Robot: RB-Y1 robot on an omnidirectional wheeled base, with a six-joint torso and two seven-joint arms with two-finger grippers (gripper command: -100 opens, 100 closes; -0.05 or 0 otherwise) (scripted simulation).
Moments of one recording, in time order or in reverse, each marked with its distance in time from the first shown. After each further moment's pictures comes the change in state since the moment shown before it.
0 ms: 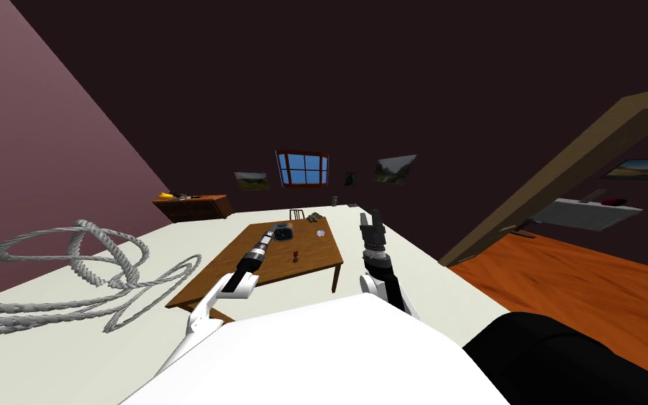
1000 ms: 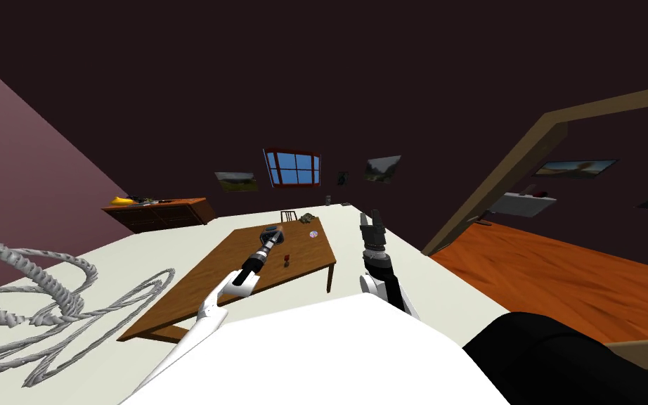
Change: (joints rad) left arm -0.106 0.059 -0.056 0.267 -0.057 0.081 -0.040; right arm 0.000 0.000 0.000 0.000 0.000 0.000 0.000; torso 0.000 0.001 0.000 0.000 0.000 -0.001
